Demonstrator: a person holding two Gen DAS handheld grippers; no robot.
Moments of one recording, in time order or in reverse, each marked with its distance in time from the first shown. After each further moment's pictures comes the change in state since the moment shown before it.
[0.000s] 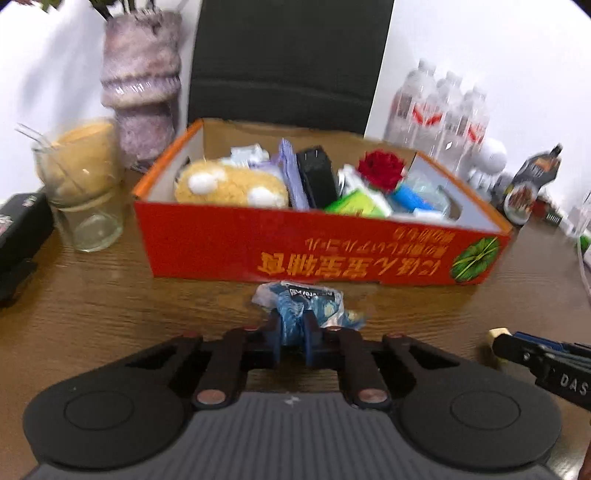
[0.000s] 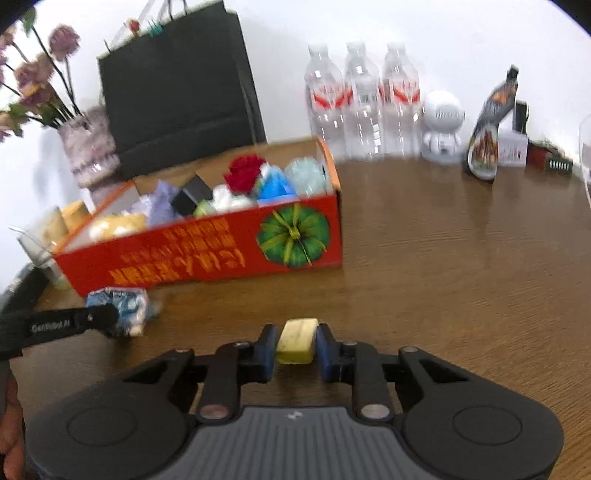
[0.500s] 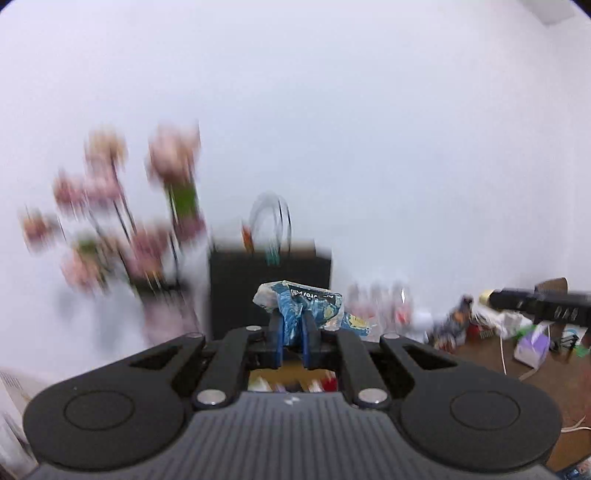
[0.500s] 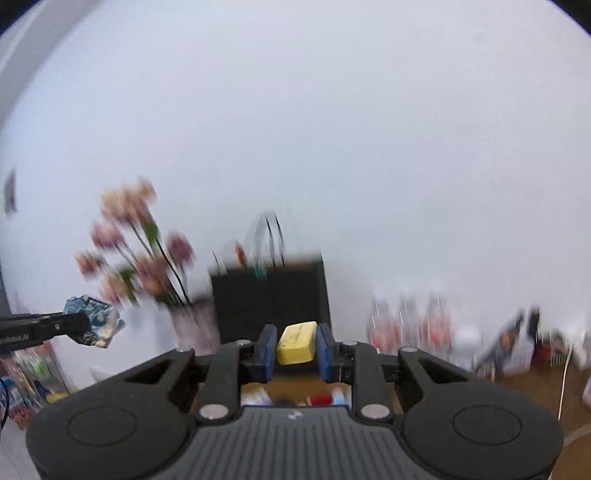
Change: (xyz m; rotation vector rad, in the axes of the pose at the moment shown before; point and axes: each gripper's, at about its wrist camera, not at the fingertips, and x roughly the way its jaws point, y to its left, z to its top) left arm -0.305 -0.009 0.159 0.190 -0.465 -0.041; right arm -0.249 0.036 0.176 -0.129 -0.423 0.190
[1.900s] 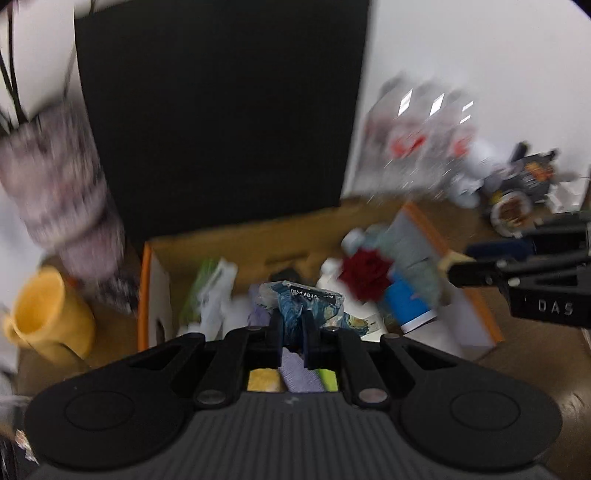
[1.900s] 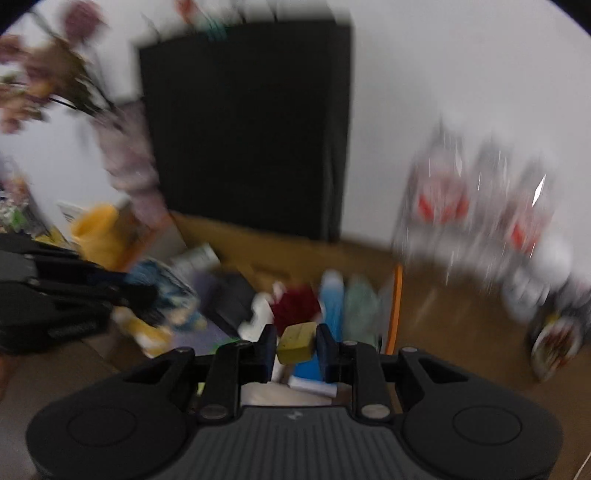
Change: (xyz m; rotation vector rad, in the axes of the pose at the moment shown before) left arm 0.395 -0.004 -0.157 -0.024 0.747 -0.067; right arm 0.350 -0.073 -0.124 -0.098 0.741 0.013
